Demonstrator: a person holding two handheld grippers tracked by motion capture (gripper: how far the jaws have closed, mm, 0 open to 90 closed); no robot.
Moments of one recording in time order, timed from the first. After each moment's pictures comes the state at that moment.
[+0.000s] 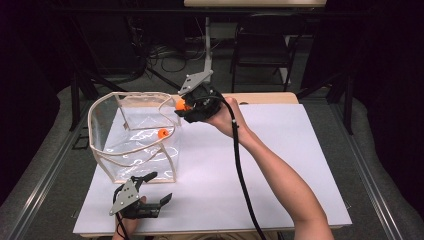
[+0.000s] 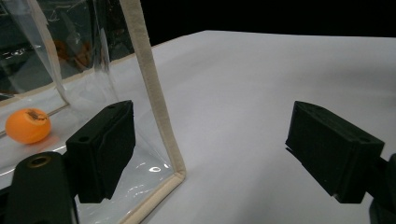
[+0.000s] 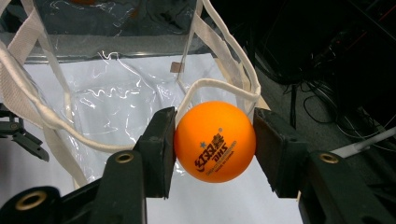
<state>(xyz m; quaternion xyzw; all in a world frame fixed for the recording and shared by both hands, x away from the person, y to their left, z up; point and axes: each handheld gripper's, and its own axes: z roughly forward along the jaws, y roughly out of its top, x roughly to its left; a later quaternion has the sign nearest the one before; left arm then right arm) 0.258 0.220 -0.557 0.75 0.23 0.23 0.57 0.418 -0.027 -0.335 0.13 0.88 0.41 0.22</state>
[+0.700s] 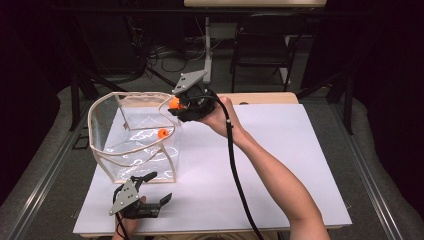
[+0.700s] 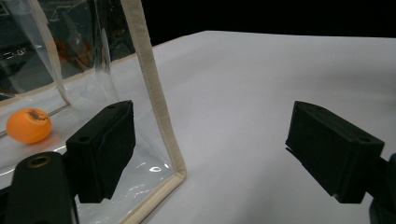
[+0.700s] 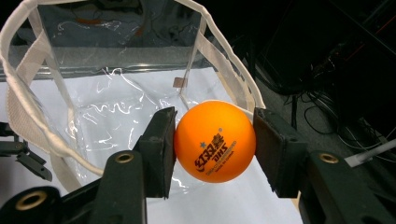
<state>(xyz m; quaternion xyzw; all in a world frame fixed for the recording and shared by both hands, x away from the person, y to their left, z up) 0.258 0.220 -0.558 0.75 0.23 0.23 0.57 0.416 -0.015 -0.332 0.12 0.87 0.43 0.22</state>
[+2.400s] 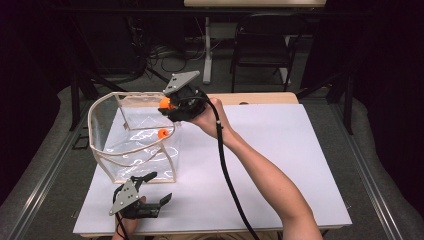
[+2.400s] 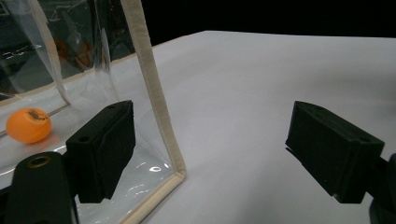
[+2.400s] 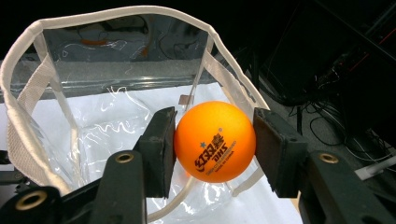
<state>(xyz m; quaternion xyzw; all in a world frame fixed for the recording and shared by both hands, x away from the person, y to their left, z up) 0.258 0.220 -0.558 0.75 0.23 0.23 0.58 0.418 0.006 -0.336 0.12 0.86 0.46 0.21</state>
